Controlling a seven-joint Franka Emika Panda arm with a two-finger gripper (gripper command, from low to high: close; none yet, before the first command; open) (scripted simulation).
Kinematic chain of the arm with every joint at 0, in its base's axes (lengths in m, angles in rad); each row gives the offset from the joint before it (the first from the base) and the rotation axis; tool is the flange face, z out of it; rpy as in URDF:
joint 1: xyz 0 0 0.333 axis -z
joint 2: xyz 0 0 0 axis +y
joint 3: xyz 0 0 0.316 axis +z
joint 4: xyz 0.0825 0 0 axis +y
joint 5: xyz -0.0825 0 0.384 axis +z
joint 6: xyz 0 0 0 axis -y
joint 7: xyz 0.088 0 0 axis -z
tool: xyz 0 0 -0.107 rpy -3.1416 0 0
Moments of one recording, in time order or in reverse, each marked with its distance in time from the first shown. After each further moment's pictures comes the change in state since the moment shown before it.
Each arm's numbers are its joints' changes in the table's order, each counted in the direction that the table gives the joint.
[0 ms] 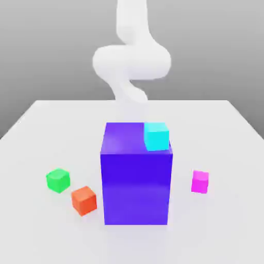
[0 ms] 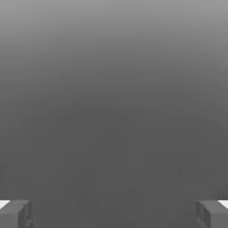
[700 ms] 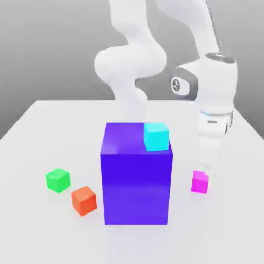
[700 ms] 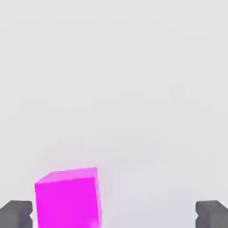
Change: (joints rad) arm -0.523 0.696 0.166 0.615 0.040 0.593 -0.549
